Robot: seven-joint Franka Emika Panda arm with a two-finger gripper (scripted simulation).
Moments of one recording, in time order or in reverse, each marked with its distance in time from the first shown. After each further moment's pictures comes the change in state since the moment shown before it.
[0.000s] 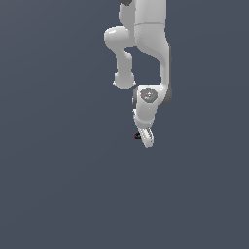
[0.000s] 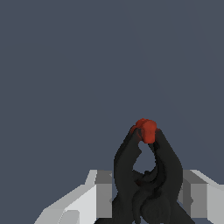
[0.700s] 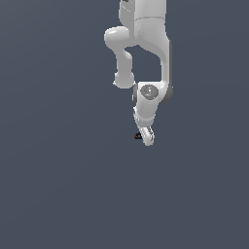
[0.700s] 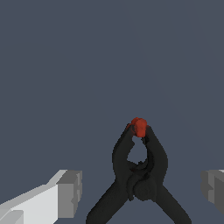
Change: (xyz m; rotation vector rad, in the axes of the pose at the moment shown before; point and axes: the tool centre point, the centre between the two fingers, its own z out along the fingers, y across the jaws) arm 0.000 0.001 -0.015 -0.001 0.000 -0.001
